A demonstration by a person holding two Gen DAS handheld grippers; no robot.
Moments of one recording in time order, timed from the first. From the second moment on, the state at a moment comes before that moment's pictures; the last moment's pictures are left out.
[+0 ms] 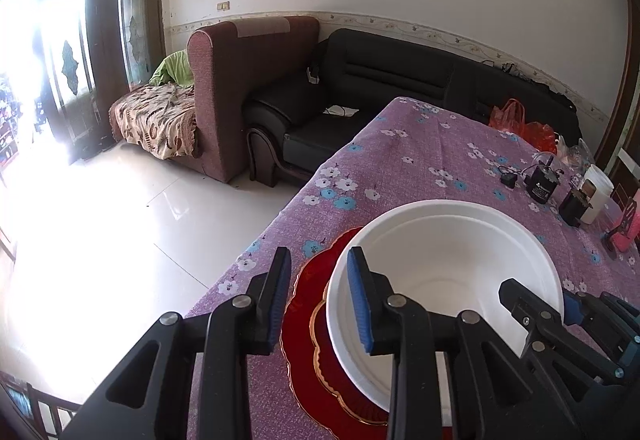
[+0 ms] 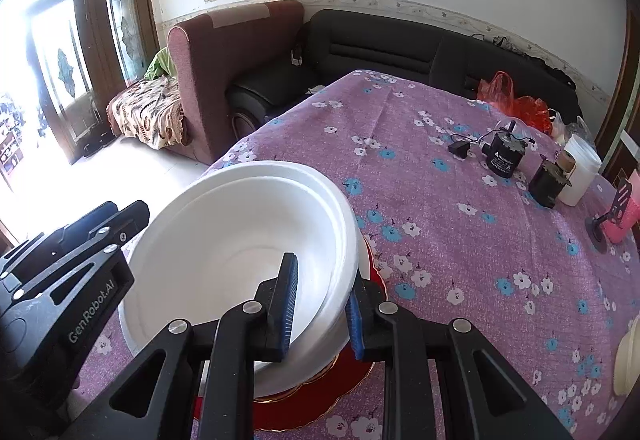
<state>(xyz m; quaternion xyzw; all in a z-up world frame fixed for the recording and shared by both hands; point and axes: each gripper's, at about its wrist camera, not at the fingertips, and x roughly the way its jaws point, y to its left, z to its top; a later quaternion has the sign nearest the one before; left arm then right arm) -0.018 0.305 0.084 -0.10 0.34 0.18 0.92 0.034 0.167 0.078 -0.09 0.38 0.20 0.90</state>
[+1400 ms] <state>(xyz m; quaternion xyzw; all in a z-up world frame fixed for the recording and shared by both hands) -0.098 0.212 0.143 -0.04 0.23 0.19 0.95 -0.019 0.051 0.101 0.05 0.32 0.19 0.93</state>
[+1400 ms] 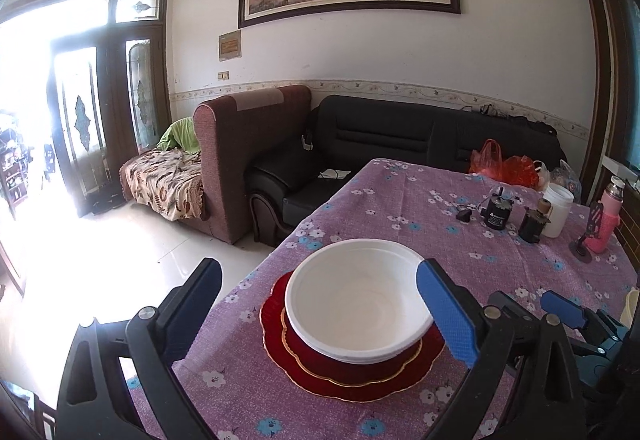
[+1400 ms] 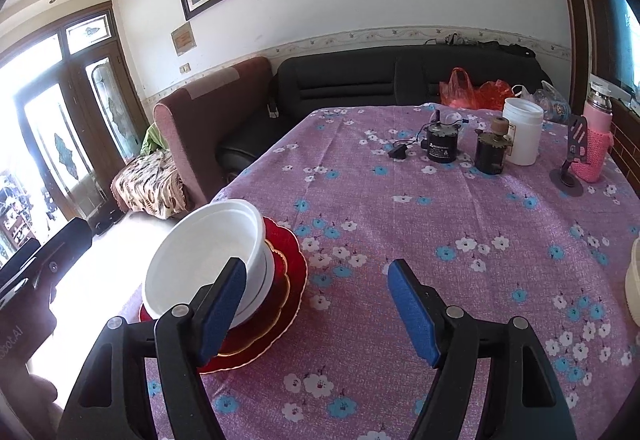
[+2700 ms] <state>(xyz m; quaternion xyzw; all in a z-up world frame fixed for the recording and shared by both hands) -0.069 0.053 0.127 0.10 0.28 0.09 0.95 -0.036 -0.142 0.075 0.14 0.34 0.06 0.93</state>
